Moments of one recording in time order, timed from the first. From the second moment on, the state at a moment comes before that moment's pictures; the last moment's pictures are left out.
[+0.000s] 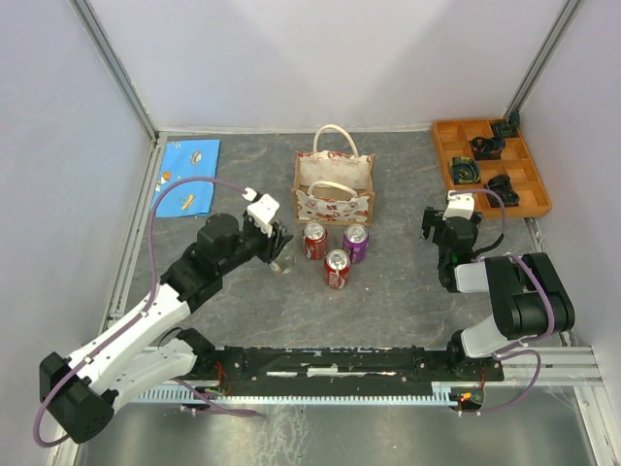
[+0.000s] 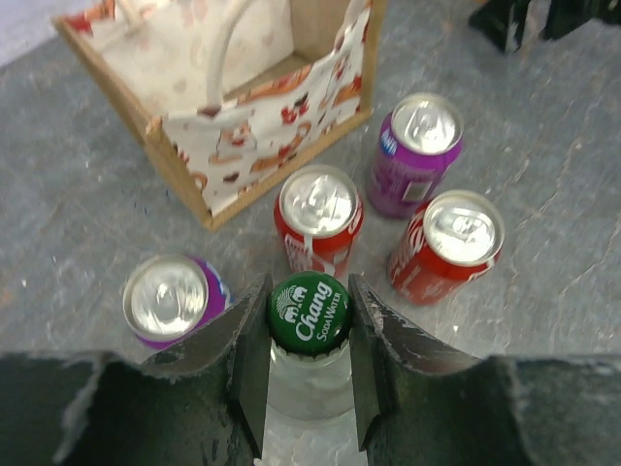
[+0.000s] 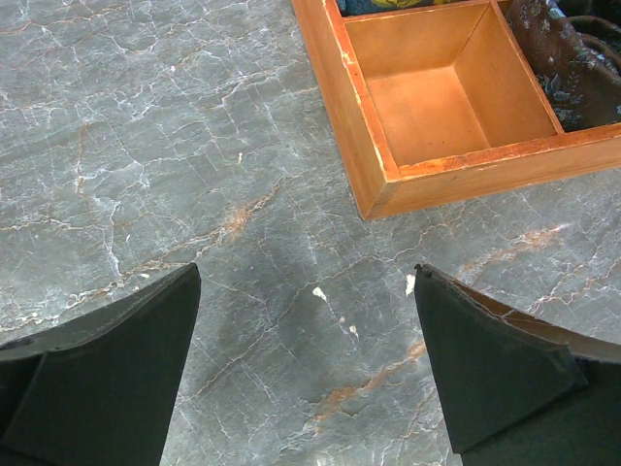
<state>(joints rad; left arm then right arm) -0.65 0.90 0.76 -0.13 0.11 0.06 0.08 1.52 0.34 0.85 0.31 0.01</state>
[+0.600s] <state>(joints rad) -0.65 0.93 0.52 0.15 0.10 -0.02 0.08 1.52 0.34 0.85 0.31 0.01</state>
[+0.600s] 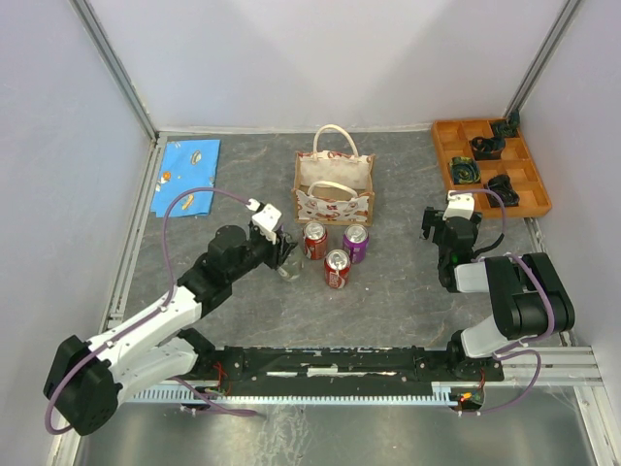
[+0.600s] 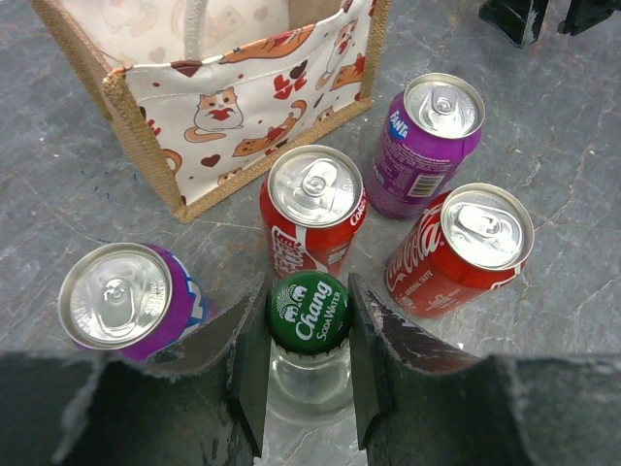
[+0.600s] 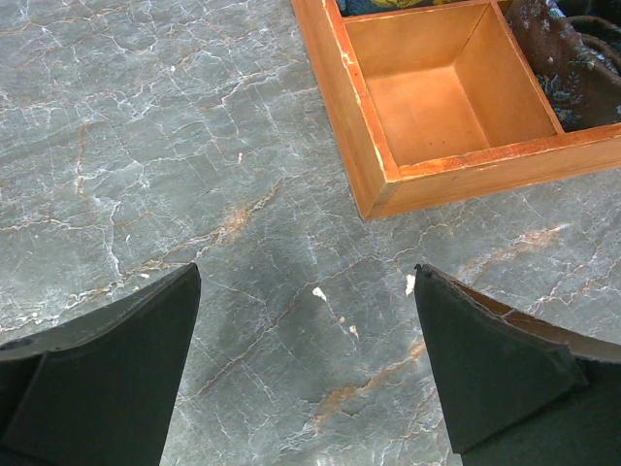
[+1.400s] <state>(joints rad) -0.65 0.92 0.41 0.33 0.20 -0.04 0.08 1.52 0.34 0.85 0.31 0.01</state>
